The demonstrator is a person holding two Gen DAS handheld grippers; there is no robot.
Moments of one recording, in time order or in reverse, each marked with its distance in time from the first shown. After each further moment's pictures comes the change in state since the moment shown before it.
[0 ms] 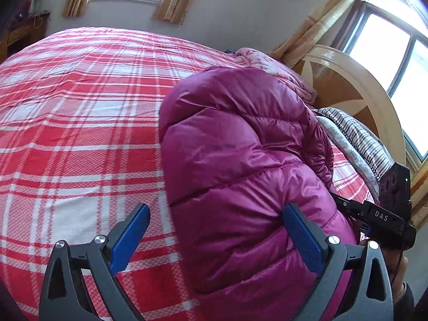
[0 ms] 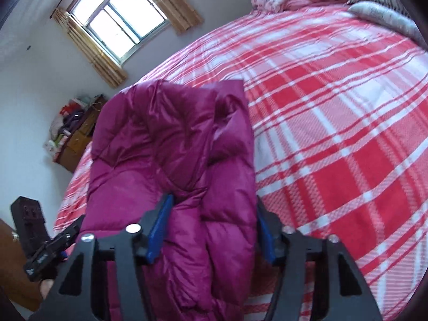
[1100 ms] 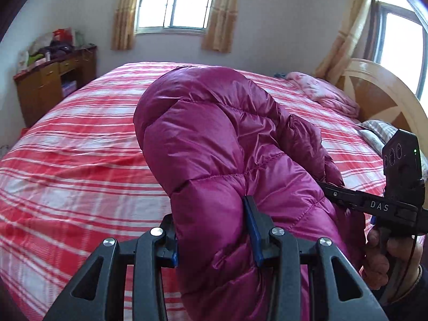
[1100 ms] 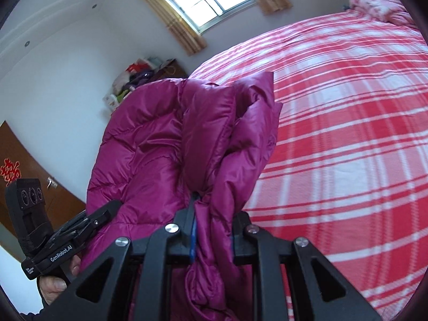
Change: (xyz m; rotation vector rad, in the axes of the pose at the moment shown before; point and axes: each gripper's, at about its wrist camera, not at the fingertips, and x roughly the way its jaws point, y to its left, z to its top) left arm -0.191 0.102 -0.012 0.033 -0.125 0.352; right arm 0.072 0.223 -0.062 -0.265 0.119 0.277
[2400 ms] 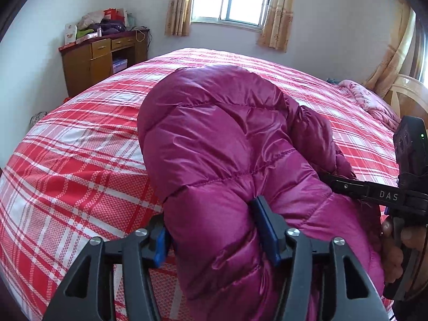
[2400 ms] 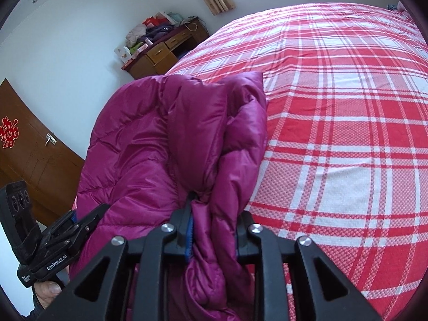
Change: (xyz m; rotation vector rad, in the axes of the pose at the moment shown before) left arm -0.011 0.102 -0.049 -0.139 0.022 0.204; right arm 0.129 0.052 -0.006 -0.120 0.196 0.002
